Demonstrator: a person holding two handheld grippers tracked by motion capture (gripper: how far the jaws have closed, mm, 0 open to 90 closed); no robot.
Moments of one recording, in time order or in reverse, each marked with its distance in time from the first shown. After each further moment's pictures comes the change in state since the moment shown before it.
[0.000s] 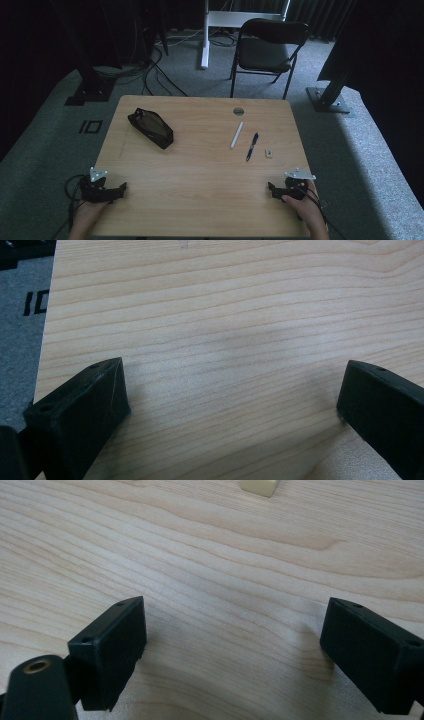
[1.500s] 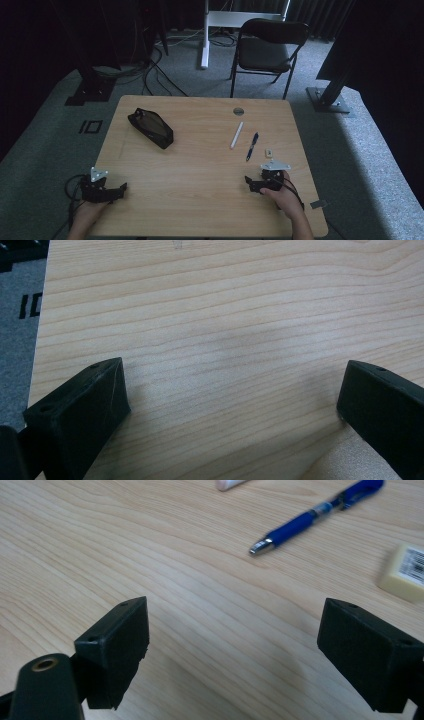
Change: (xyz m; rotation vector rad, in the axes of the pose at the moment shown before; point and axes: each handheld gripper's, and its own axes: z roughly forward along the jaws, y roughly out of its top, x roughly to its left) left arm 0.000 0.000 0.000 -0.001 -0.014 0.011; right arm 0.058 0.044 0.027 -0.046 0.145 -0.117
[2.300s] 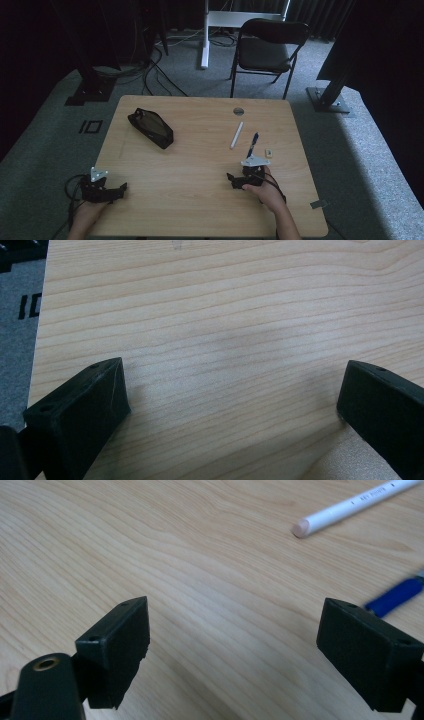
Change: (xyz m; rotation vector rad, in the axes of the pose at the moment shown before) left arm 0.000 0.000 0.000 0.000 -0.002 0.002; right arm 0.039 0.028 0.032 -0.033 0.076 -0.065
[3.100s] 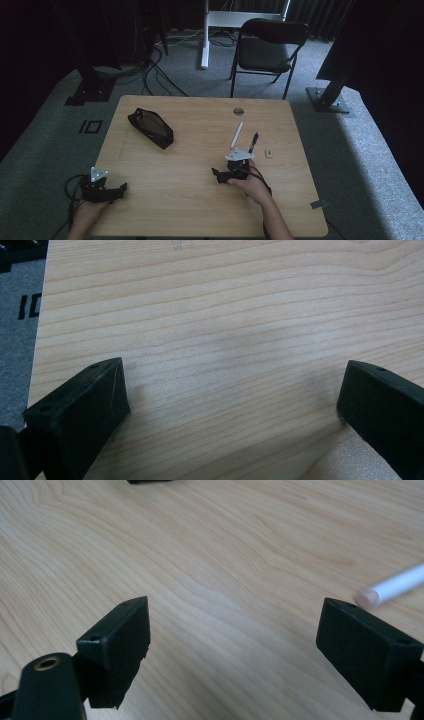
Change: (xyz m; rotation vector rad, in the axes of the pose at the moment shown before) left arm 0.000 0.000 0.000 0.000 -0.001 0.001; right arm 0.027 0.034 0.026 -0.039 0.063 -0.047
